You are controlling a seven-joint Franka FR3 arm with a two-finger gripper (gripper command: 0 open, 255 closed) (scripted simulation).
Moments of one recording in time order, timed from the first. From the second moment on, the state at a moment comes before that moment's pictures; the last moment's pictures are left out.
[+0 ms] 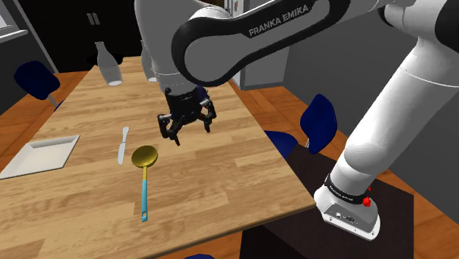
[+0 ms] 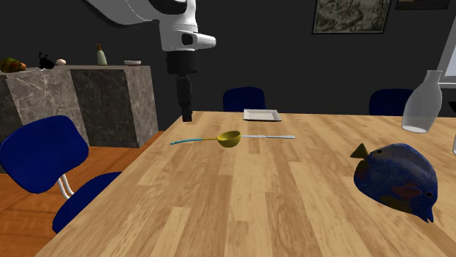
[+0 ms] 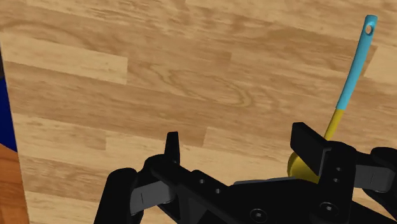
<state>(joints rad) -0.09 -0.09 0.75 -2.01 -0.02 1.87 1.01</state>
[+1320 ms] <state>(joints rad) 0.30 0.74 0.64 -1.29 -0.52 1.72 1.57</state>
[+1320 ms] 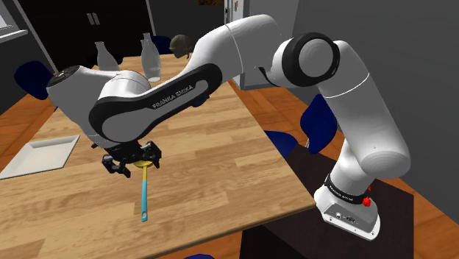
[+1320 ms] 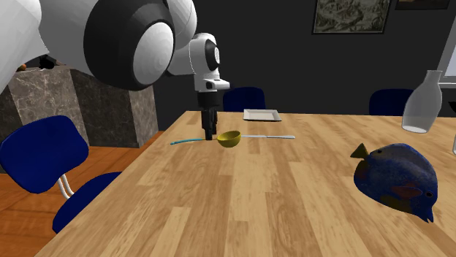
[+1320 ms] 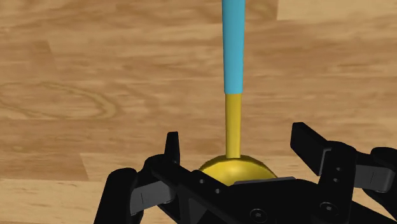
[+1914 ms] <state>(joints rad) 0.28 0.74 0.64 -1.34 -0.53 1.76 1.58</state>
